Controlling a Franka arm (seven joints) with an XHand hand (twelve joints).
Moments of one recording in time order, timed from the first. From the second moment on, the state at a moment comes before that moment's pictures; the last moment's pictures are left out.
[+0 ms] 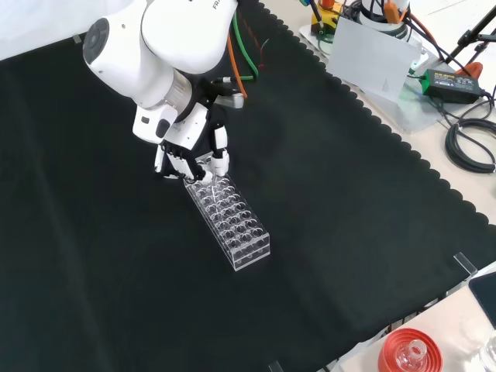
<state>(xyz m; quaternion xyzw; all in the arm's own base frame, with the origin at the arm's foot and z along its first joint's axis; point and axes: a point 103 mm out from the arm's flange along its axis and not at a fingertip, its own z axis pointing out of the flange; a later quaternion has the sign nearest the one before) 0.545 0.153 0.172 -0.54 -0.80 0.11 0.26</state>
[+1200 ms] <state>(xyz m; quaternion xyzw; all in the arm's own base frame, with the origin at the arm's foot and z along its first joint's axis) 0.541 0.147 0.189 -0.53 -0.80 0.11 0.26</state>
